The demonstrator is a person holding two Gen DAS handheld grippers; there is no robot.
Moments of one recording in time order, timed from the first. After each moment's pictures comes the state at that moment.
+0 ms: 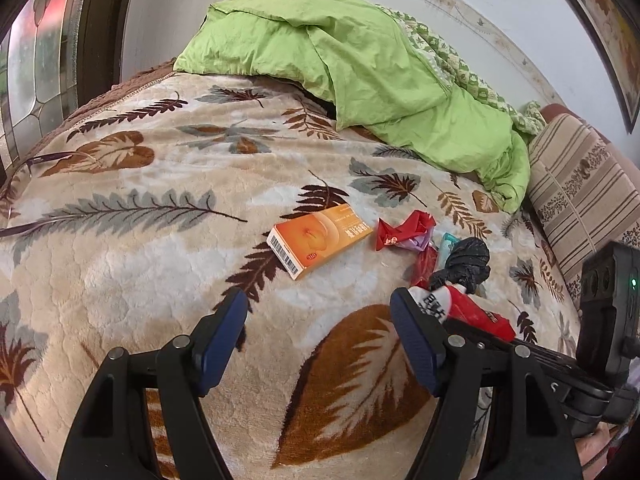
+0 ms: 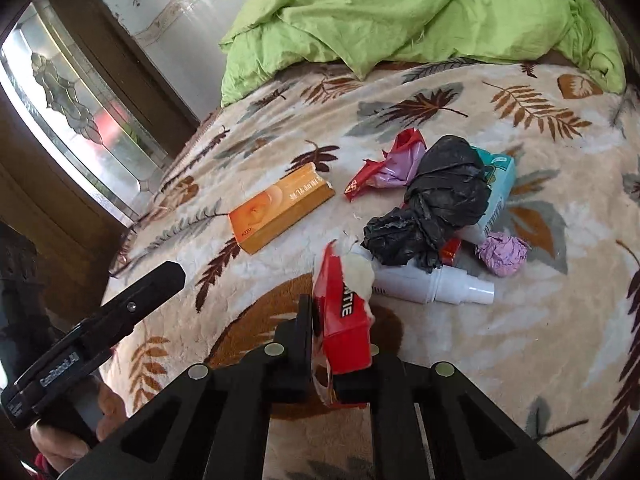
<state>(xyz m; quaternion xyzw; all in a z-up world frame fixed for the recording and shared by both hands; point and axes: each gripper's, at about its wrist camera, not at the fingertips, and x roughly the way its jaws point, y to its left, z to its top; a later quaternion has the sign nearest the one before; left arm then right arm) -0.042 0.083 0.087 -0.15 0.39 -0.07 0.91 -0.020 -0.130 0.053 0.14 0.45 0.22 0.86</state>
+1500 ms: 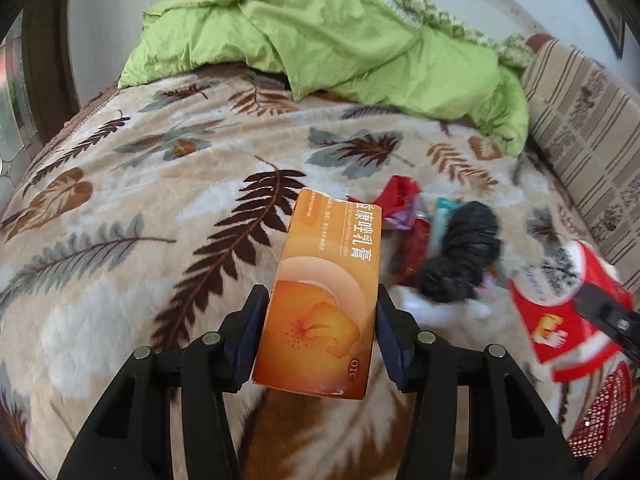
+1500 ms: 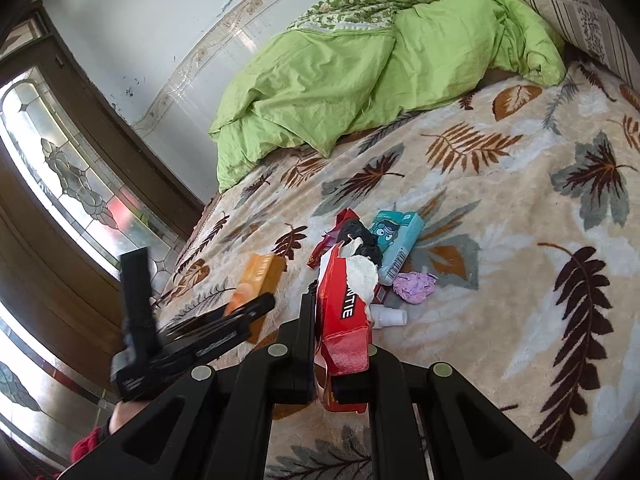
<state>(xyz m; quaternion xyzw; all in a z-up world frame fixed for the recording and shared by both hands) -0.004 0.013 0.073 -0.04 0.42 -0.10 0.90 -0.061 -0.214 0.095 0.24 0.35 0.18 0.89</state>
